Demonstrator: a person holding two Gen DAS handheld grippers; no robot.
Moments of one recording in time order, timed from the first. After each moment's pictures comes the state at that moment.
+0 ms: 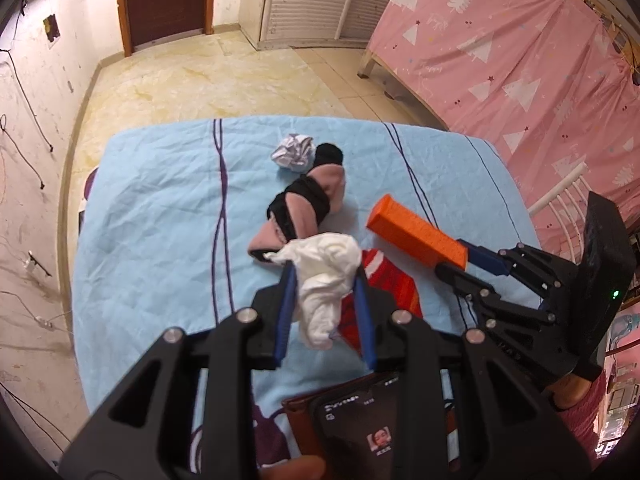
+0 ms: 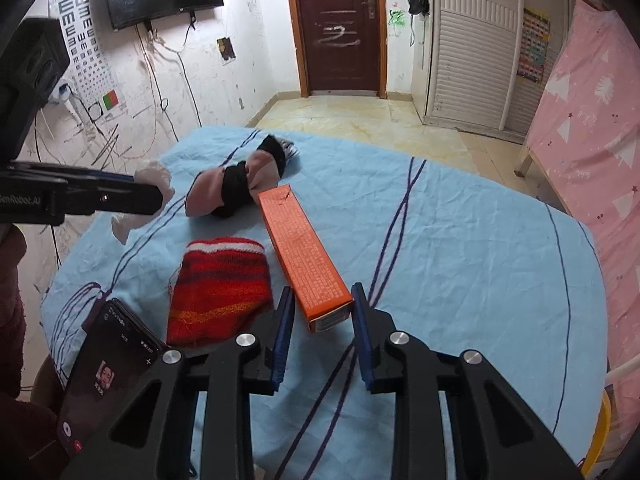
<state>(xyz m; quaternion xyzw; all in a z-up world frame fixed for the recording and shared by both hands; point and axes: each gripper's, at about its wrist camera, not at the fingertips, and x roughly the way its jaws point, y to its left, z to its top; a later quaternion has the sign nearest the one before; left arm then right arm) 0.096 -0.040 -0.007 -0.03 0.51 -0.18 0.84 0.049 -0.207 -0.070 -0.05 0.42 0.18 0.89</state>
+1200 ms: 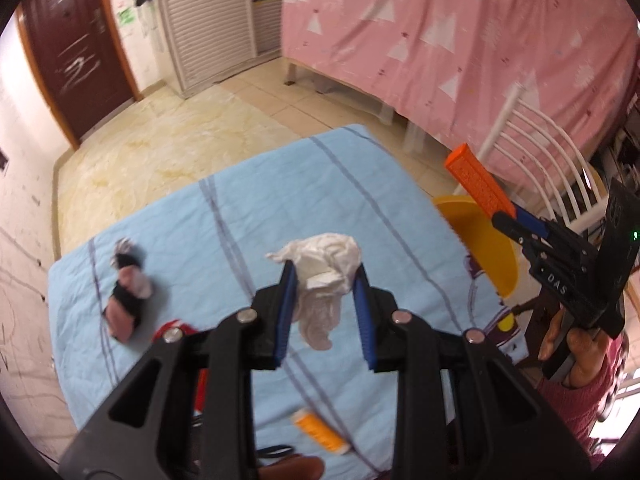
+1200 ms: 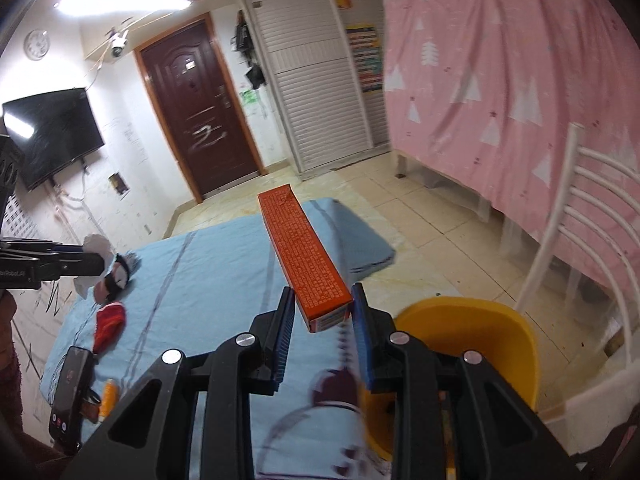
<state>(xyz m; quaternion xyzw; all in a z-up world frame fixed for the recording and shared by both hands) 0.054 -0.254 0.041 0.13 0.47 -0.27 0.83 -0.074 -0.467 -0.041 0.13 0.30 -0.02 0.94</state>
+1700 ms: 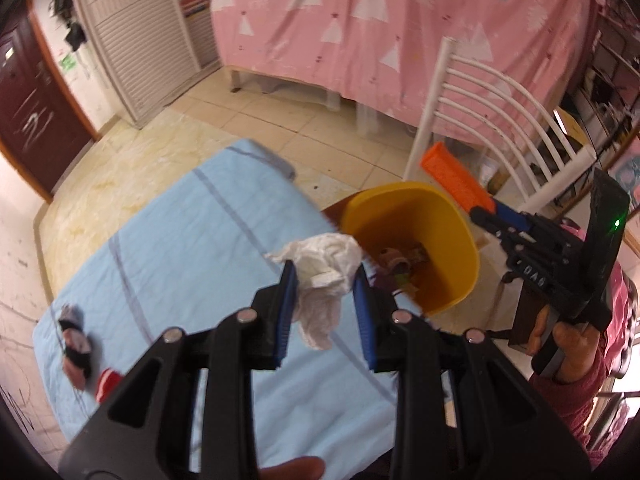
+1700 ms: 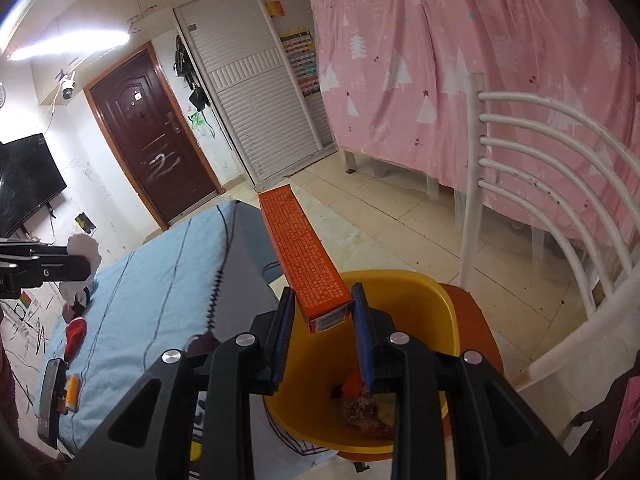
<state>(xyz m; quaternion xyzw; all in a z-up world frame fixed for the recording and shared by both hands) 0.017 -0.385 0.028 0.21 0.46 -0.34 0.80 -0.130 -0.562 -0.080 0.19 0.29 -0.09 0.93</state>
